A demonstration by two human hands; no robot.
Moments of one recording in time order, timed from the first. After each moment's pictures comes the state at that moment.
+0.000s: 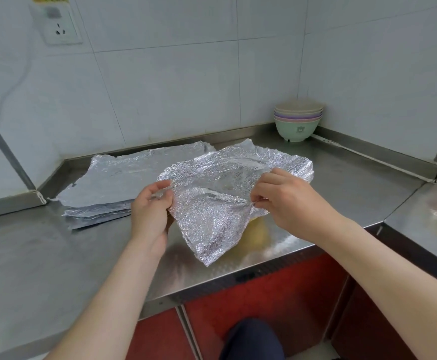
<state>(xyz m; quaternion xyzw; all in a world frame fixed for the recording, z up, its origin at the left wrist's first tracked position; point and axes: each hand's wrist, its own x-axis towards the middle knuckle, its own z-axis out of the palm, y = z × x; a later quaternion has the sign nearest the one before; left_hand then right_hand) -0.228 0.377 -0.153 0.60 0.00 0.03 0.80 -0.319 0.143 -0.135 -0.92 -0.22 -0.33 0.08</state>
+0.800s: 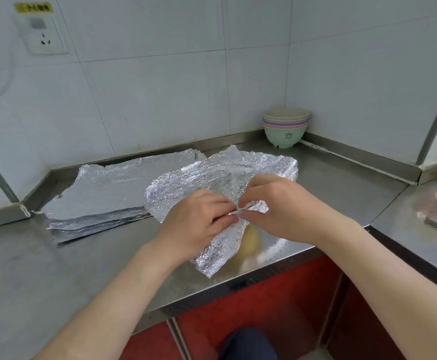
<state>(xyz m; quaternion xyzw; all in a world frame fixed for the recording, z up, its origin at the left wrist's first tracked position) -0.252 0.334 -0.135 0.80 -0.52 0.21 0.20 -0.335 0.145 -0.110 -0.95 -0.16 -0.24 0.15</state>
